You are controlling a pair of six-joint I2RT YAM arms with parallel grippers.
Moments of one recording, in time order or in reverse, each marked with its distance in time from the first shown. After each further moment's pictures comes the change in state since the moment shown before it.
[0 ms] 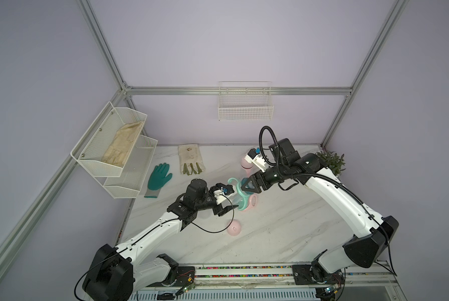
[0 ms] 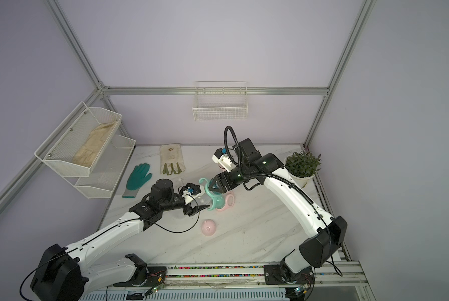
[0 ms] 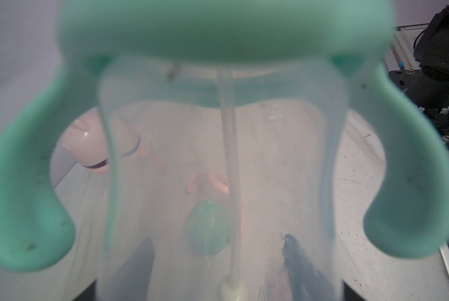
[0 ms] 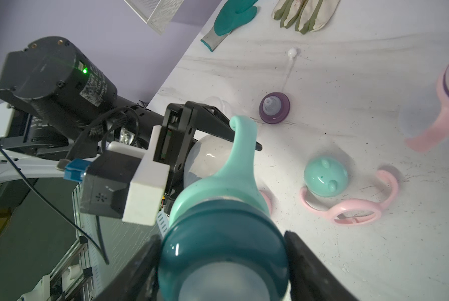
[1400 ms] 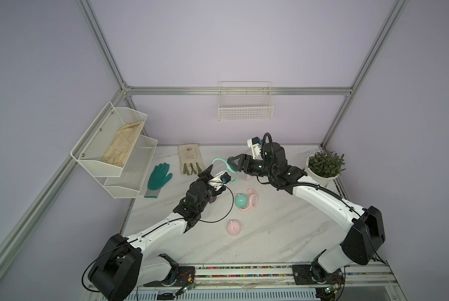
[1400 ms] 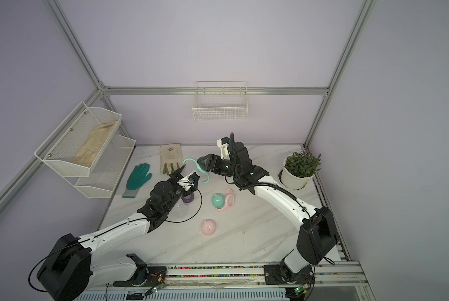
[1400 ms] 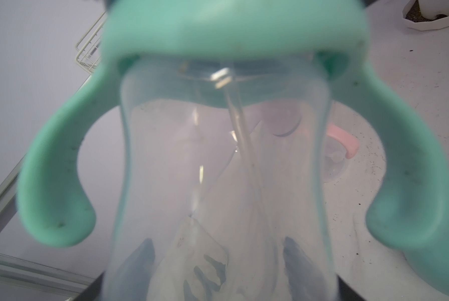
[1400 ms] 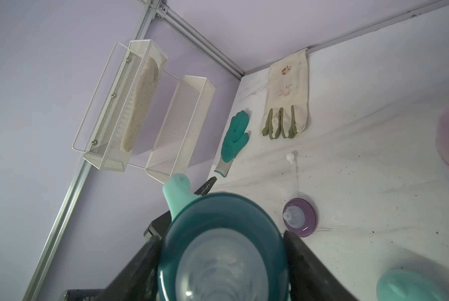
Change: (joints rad) left arm -0.034 0.075 -0.082 0.521 -0.760 0.217; right arm 0.039 0.038 -0.267 0.886 0.226 0.739
